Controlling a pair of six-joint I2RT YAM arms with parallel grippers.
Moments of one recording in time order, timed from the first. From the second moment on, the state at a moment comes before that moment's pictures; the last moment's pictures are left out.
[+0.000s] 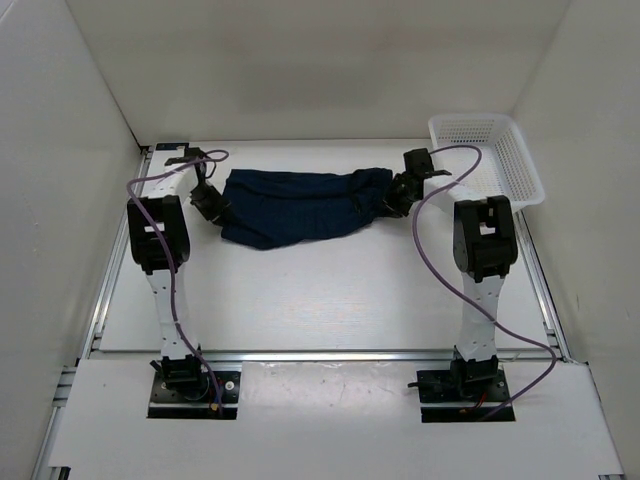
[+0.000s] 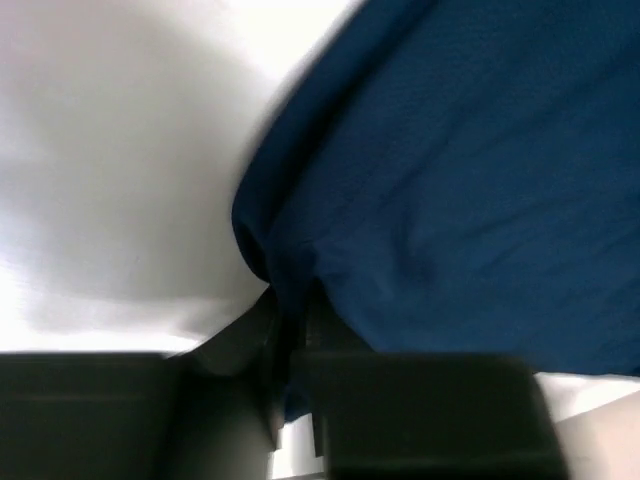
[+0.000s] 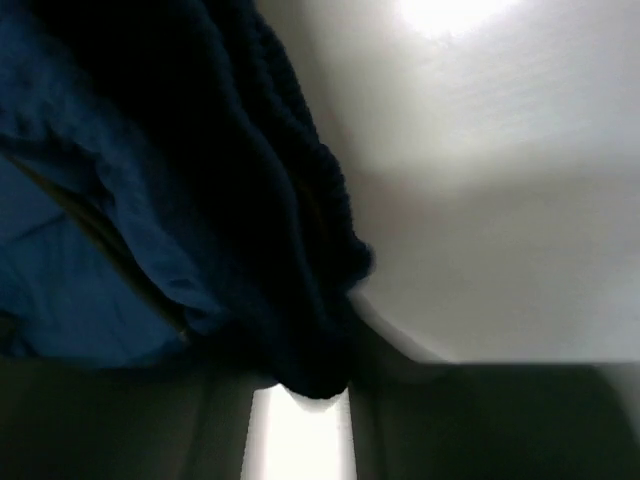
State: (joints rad) left arm 0.05 2.27 1.81 -0.95 0.19 -0.60; right arm 0.21 2.14 1.55 -0.42 -0.25 0.73
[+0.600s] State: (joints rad) left arm 0.11 2.02 1.50 -0.95 0.13 -0.59; right arm 0.28 1.85 1.28 -0.49 -0.15 0.69
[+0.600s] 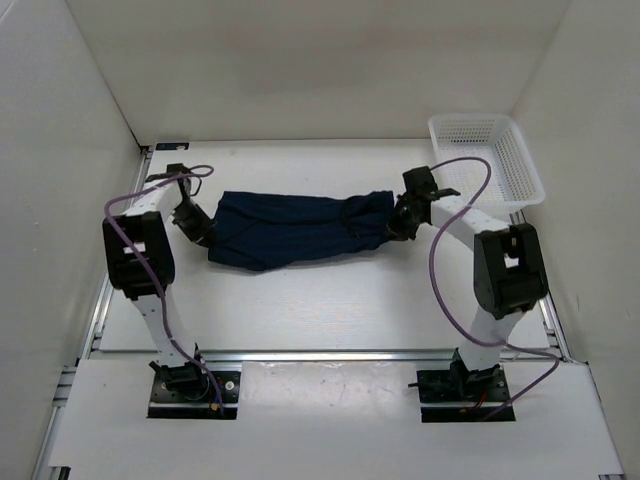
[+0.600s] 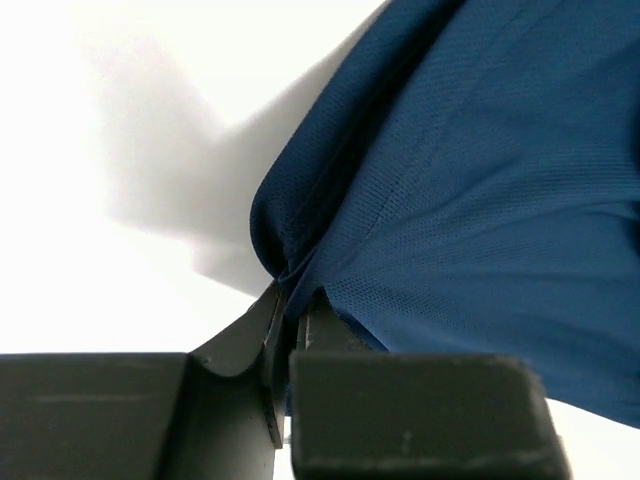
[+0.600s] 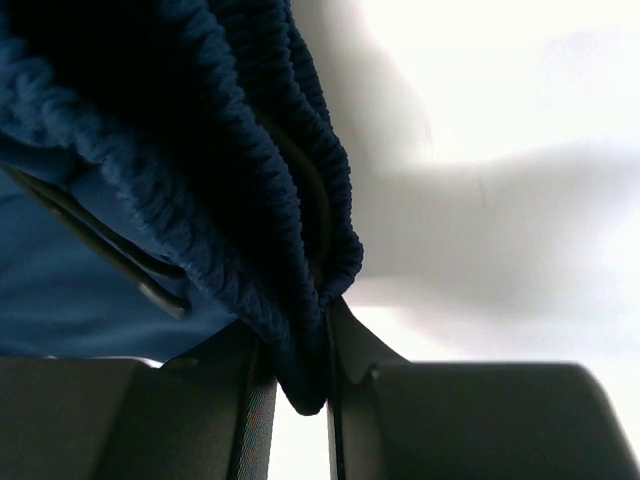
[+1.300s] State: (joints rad) left arm 0.11 1.77 1.28 -0.99 0.08 -0.51; right arm 0.31 1.36 1.01 -0.74 -0.03 0.57
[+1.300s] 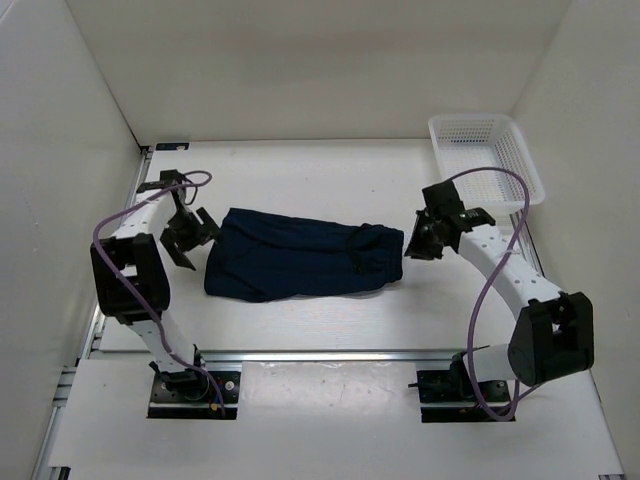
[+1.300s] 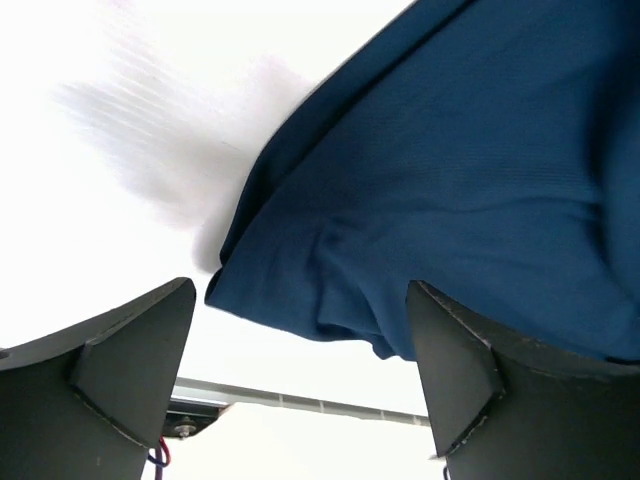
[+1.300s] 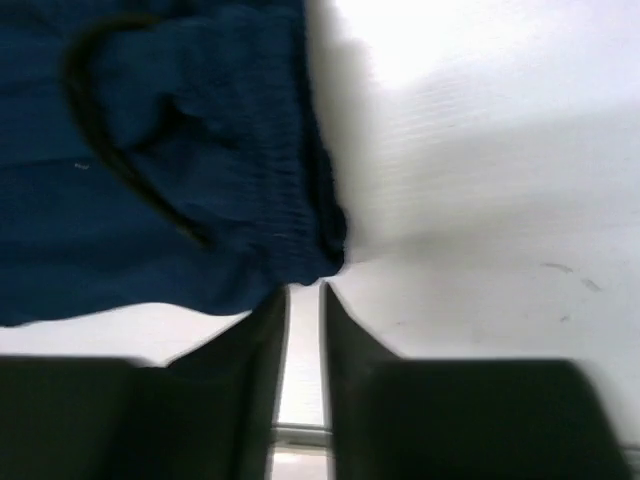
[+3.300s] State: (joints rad) left arm 0.09 1.68 1.36 -1.02 0.03 -0.46; right arm 0.17 1.36 0.81 -0.51 -0.27 0.67
